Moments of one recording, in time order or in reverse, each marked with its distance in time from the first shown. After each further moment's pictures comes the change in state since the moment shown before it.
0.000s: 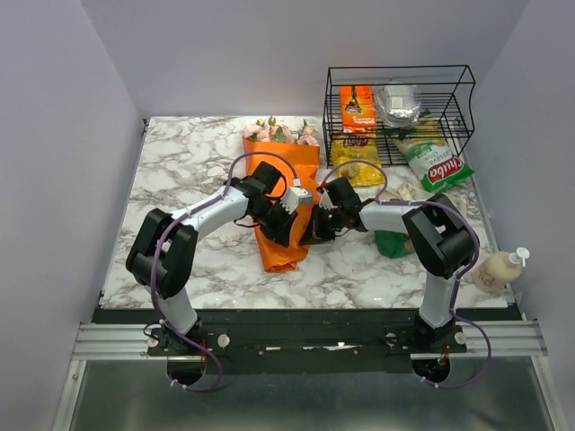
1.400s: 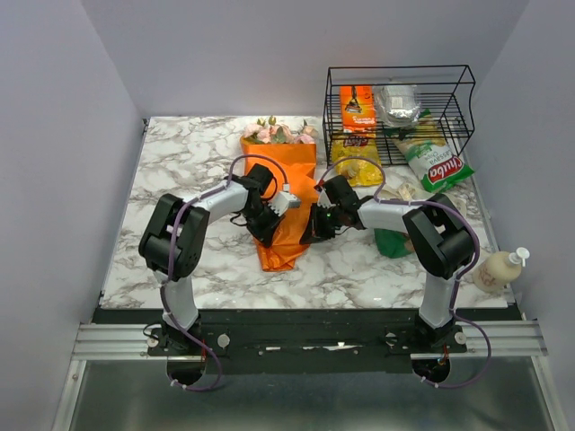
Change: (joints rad) left arm 0.075 0.114 0.047 -0.129 -0.179 0.174; right arm 0.001 -0.001 0.038 -0.064 0.042 -0.055
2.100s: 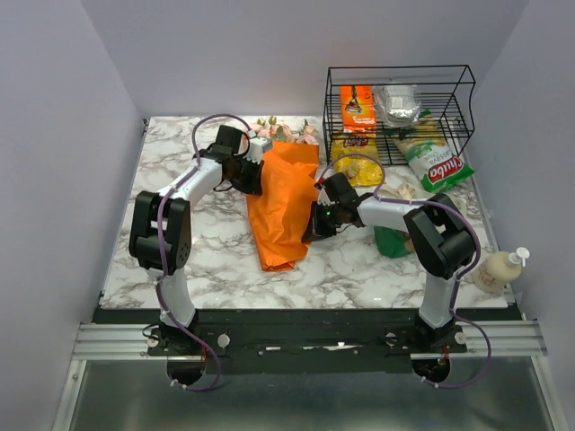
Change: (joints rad) left arm 0.225 0.013 0.190 0.176 0.031 -0.248; right arm 0.000 -0.002 0.034 -0.054 0.046 -0.038
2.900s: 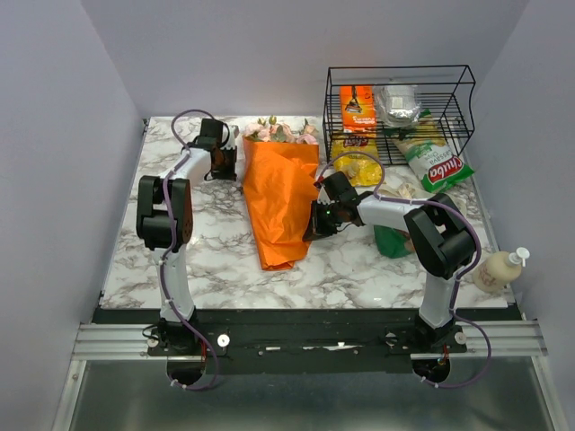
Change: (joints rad) left arm 0.139 0.240 0.183 0.108 -0.276 -0.236; right arm -0.001 0.000 0.017 -0.027 0.022 -0.031
